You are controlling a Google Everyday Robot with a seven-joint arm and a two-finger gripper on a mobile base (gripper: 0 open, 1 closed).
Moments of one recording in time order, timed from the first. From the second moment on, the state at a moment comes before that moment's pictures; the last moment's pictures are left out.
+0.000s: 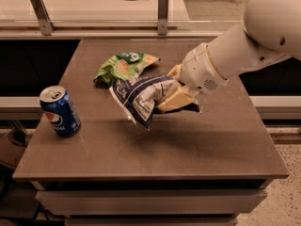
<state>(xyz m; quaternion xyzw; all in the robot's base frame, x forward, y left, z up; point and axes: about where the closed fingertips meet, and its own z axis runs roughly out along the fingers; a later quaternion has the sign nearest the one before) 0.492 -0.034 0.901 -0.67 0.64 0.18 0.33</state>
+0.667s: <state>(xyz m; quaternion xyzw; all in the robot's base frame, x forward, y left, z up) 0.465 0.021 0.902 -0.70 0.60 0.21 0.31</state>
